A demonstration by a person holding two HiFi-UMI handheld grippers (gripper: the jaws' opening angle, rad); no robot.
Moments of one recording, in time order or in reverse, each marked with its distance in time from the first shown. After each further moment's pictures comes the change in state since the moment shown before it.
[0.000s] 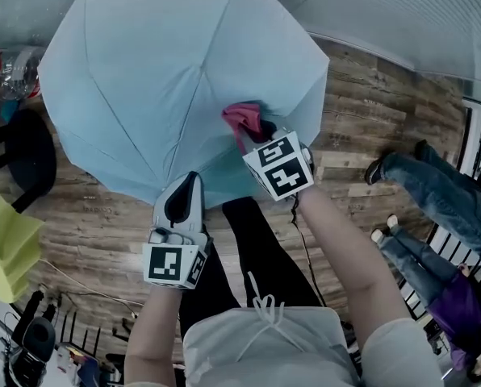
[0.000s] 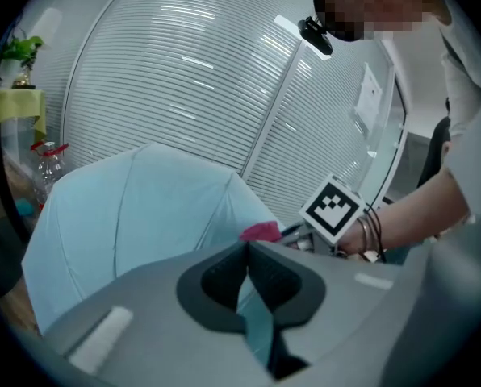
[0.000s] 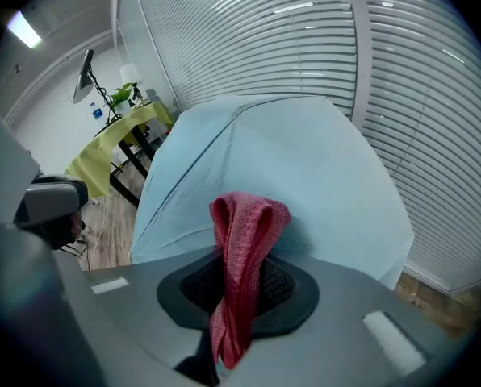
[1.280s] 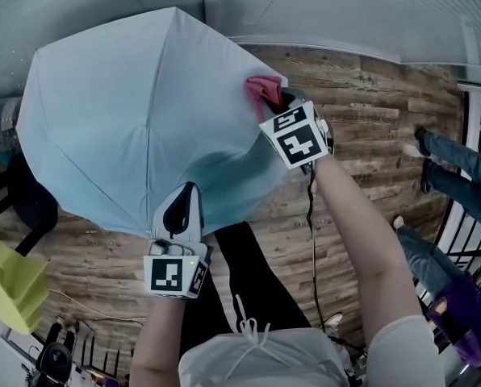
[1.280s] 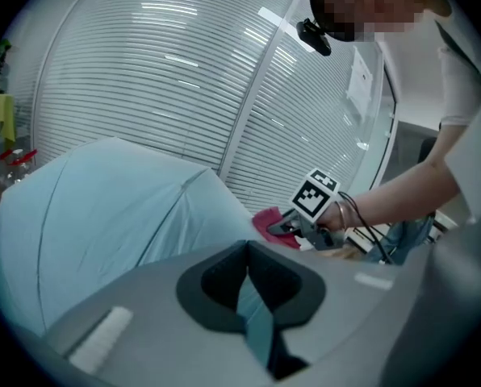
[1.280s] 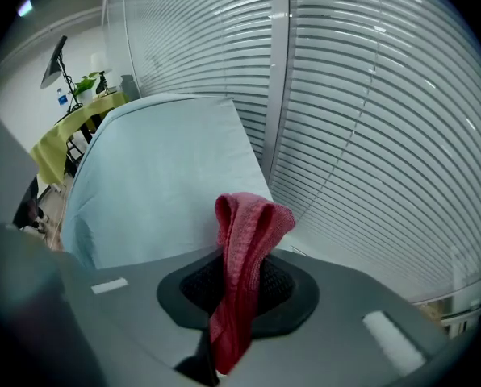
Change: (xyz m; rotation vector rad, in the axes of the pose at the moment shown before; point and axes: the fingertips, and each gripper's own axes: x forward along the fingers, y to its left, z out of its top) left arm 0.105 -0.072 0.018 0.080 0.004 -0.052; right arm -0.024 -0.222 -0.003 -0.019 0.010 -0.236
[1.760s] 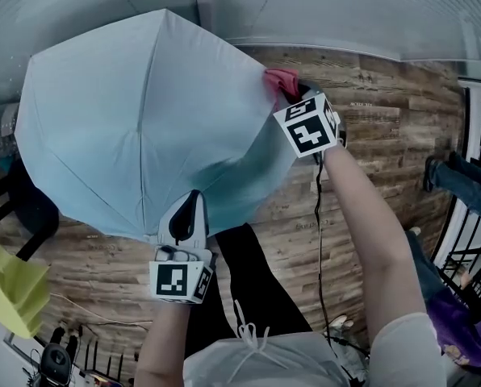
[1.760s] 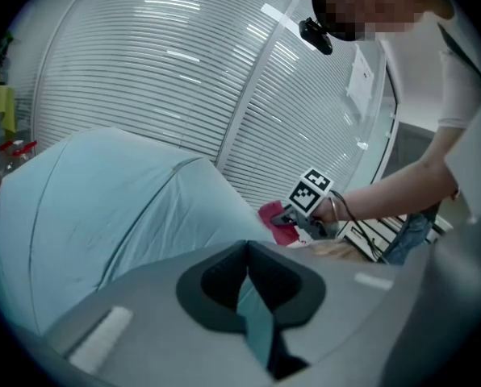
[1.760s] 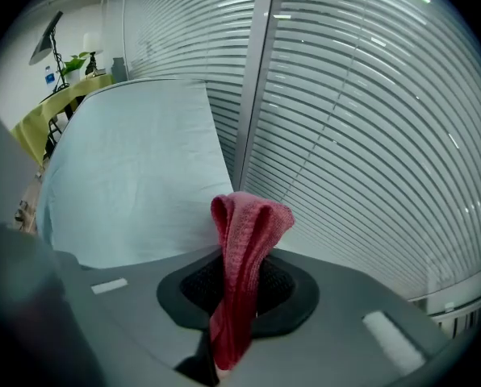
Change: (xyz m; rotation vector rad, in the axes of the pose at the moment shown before) left arm 0.002 -0.015 -0.021 -0.019 0.025 -0.010; right arm 0.005 -0.056 -0.024 -0.040 0.026 -0.135
